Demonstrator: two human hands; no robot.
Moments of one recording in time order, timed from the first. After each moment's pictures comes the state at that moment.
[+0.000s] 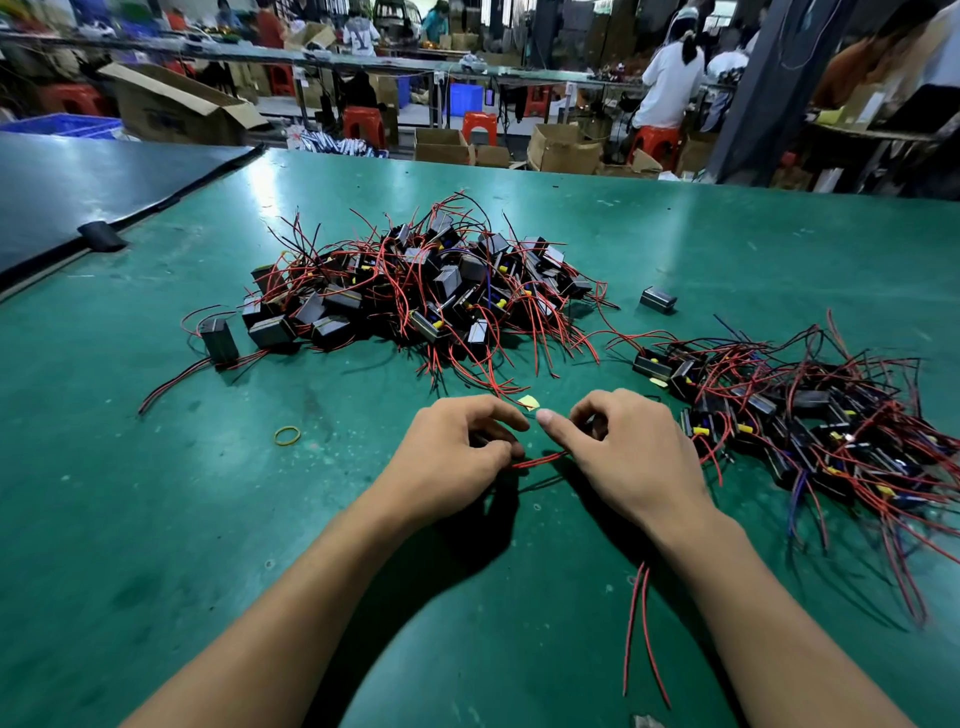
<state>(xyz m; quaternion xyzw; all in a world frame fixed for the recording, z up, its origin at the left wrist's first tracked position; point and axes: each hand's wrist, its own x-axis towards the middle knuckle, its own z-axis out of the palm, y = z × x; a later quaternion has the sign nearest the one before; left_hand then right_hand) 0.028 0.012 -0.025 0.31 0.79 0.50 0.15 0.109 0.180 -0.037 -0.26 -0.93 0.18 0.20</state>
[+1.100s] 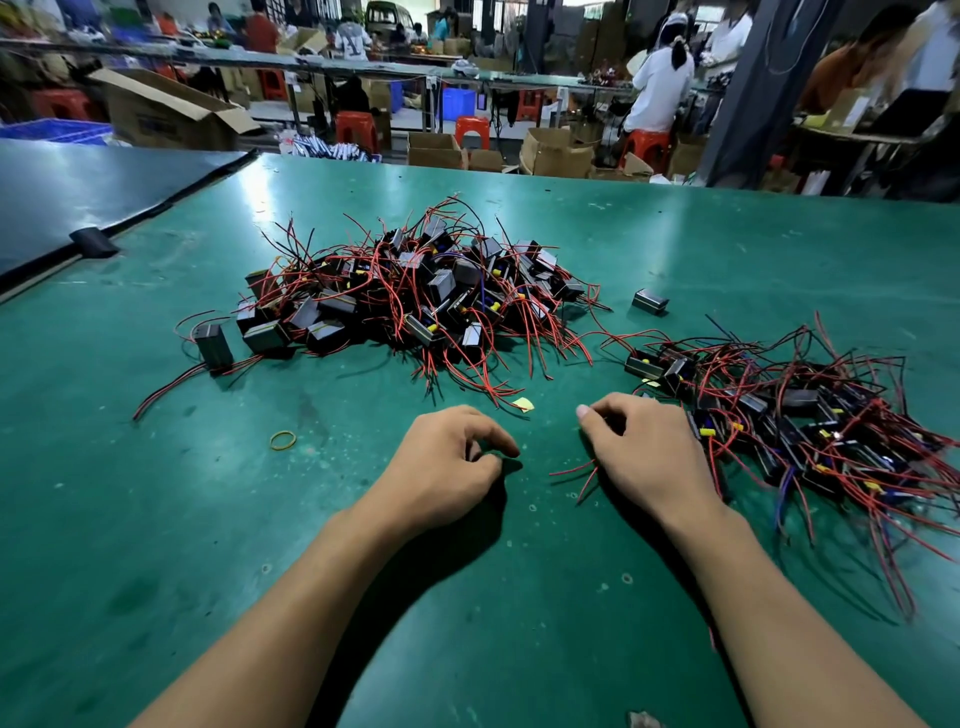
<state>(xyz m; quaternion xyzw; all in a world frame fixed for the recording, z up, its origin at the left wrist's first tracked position) 0.023 0.010 -0.033 0.37 0.83 0.41 0.07 0.110 0.207 -0.048 -0.29 -0.91 0.21 0.21</state>
